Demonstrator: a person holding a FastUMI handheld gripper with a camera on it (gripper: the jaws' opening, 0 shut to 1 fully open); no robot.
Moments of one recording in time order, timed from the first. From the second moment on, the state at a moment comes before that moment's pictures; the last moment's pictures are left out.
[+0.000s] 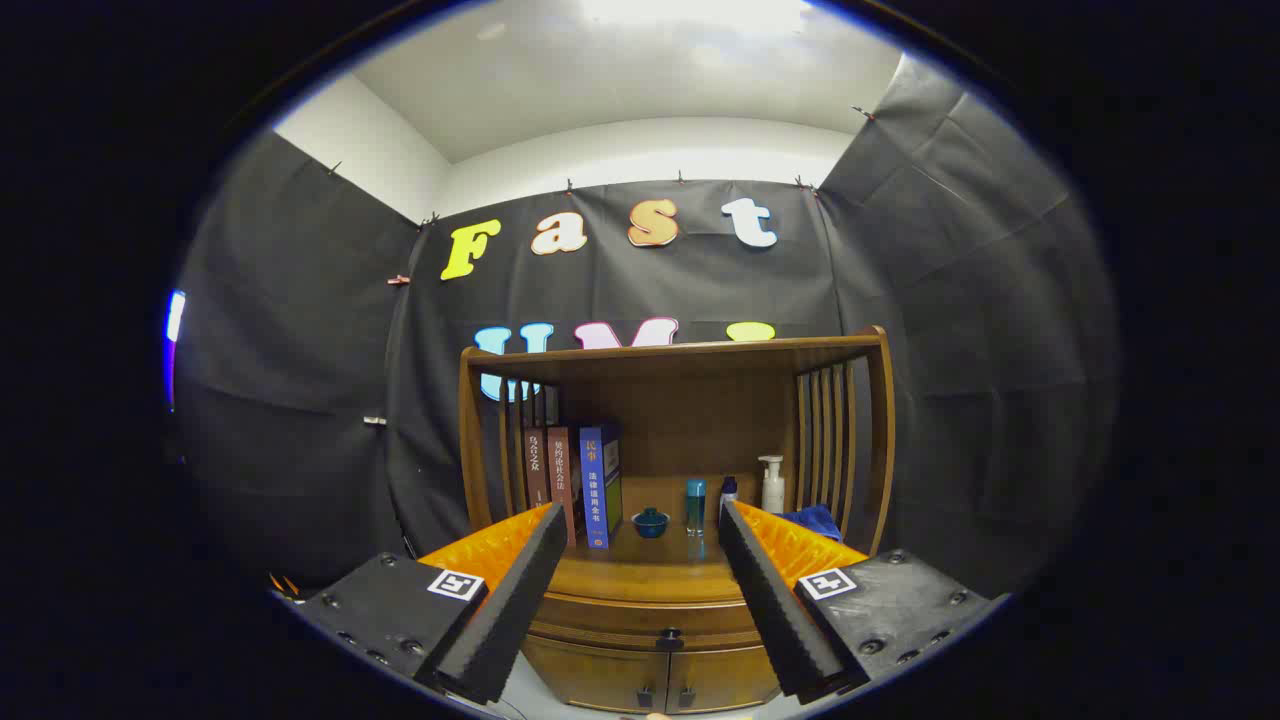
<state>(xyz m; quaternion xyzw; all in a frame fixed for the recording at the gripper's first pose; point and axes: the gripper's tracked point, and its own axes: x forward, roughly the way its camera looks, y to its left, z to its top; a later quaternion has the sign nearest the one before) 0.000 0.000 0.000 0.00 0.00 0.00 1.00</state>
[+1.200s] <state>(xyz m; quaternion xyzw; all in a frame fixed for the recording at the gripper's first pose) 0.013 0.004 -0.028 -0.01 0.03 -0.01 1.00</state>
